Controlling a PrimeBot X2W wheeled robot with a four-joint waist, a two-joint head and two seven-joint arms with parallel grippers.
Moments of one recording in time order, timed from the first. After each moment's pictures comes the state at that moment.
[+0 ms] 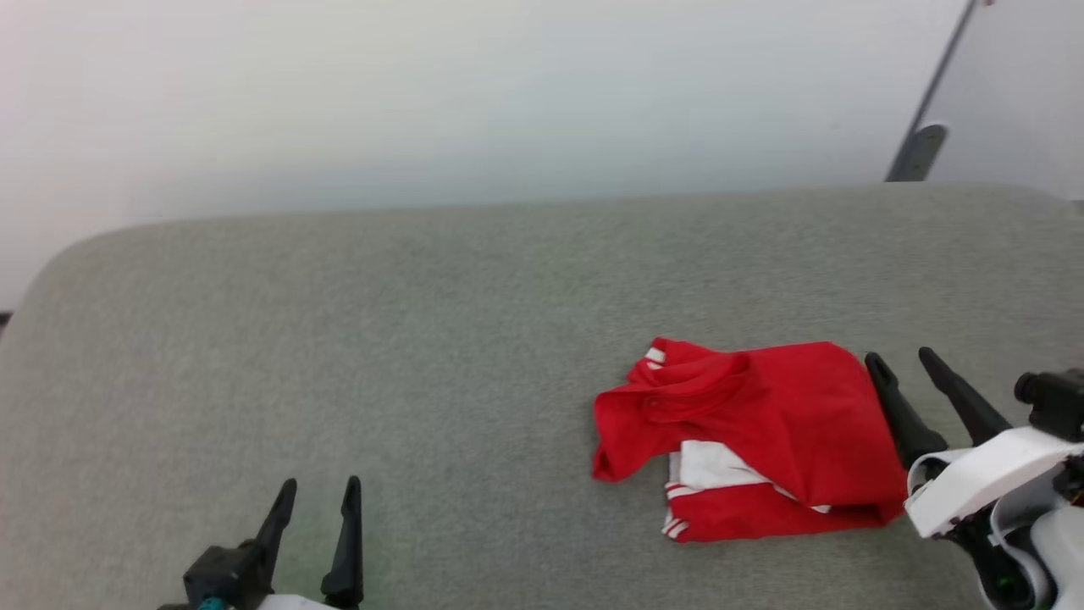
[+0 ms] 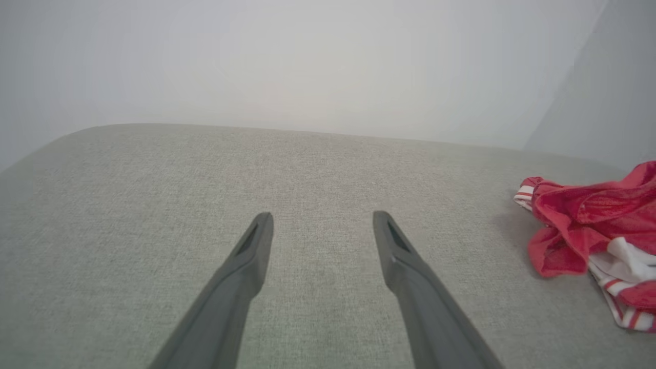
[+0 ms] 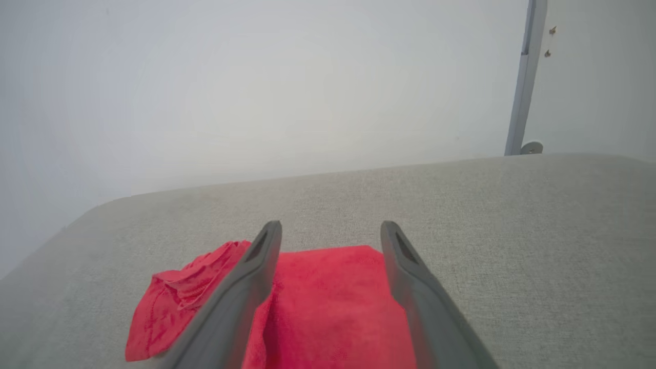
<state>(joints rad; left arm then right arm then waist) 0.00 0.08 0.04 0.27 -0.19 -0.13 -0.26 -0.35 -0.46 0.39 0.41 0.80 0.13 -0.16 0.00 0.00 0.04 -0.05</state>
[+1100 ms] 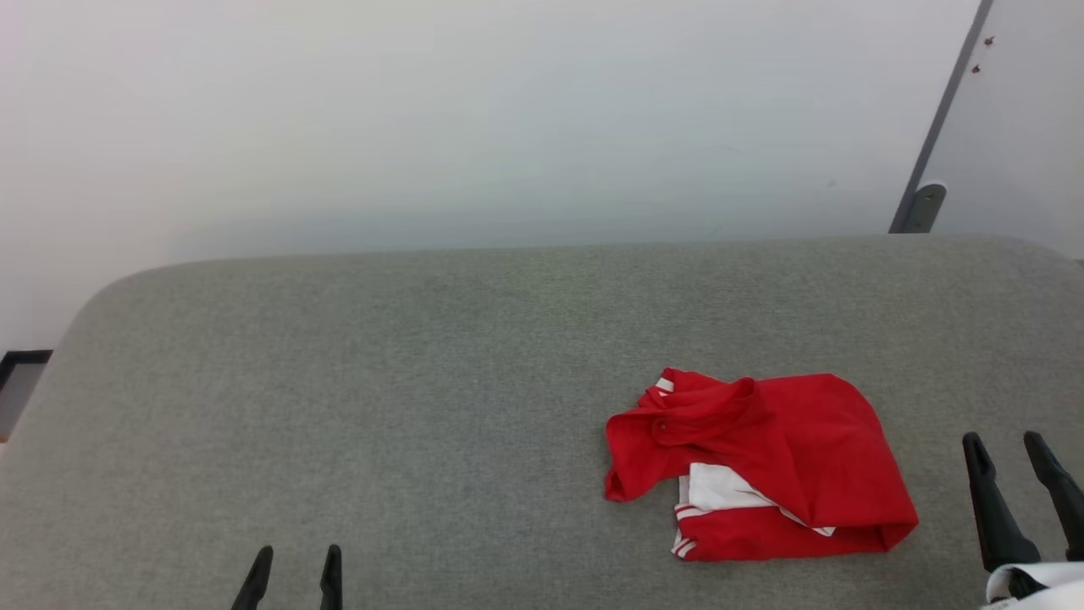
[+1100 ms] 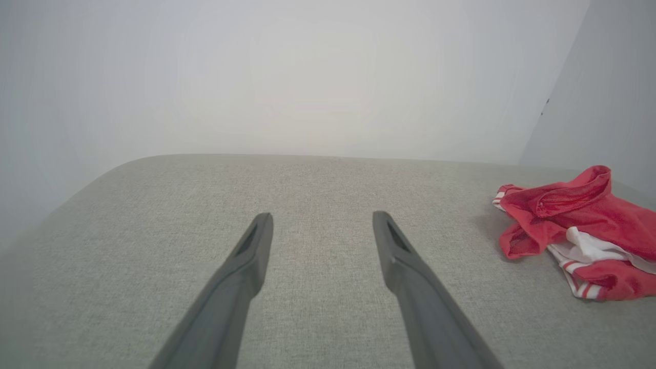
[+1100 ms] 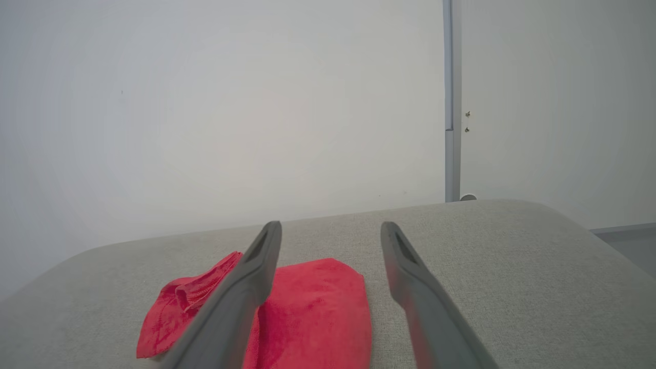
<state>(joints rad) 0.24 0.10 0.05 0.04 -0.17 -0.13 -0.26 0.04 -0.39 0.07 0.11 0.60 0.13 -0.25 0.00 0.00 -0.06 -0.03</state>
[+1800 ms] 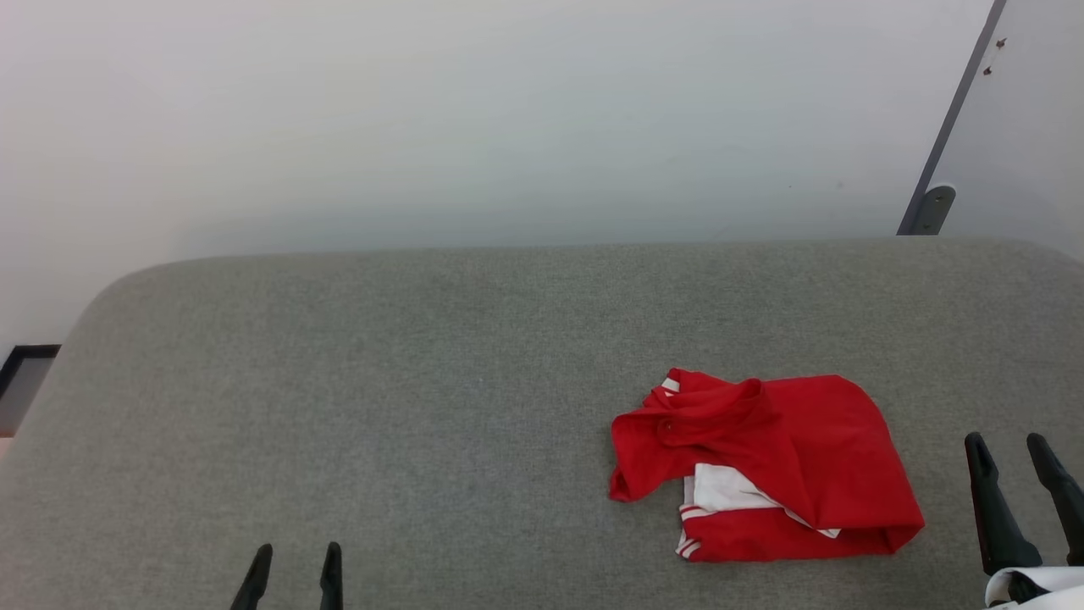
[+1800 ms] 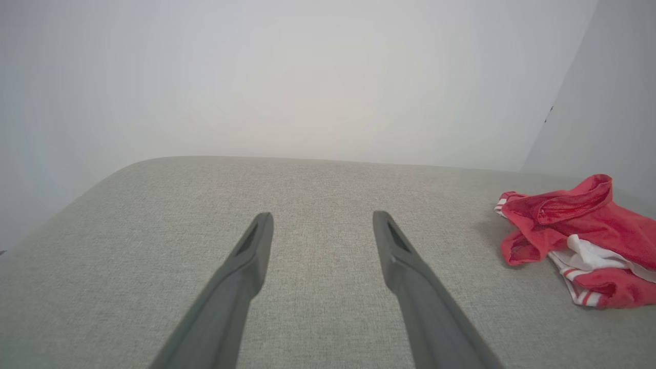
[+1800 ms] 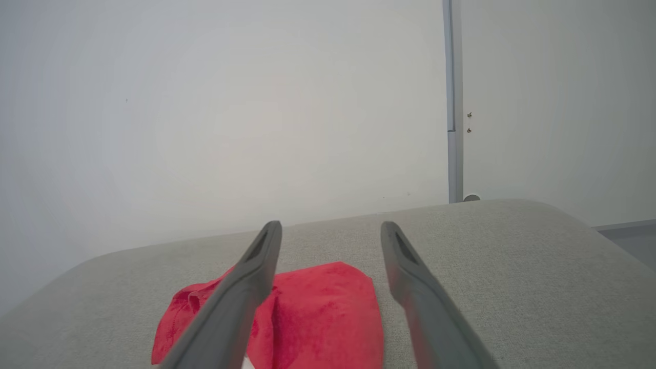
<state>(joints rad) 0.26 0.08 0.06 0.01 -0.17 -0.13 -0.26 0.09 -0.33 0.00 0.02 0.56 0.13 -0.20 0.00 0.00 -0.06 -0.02</state>
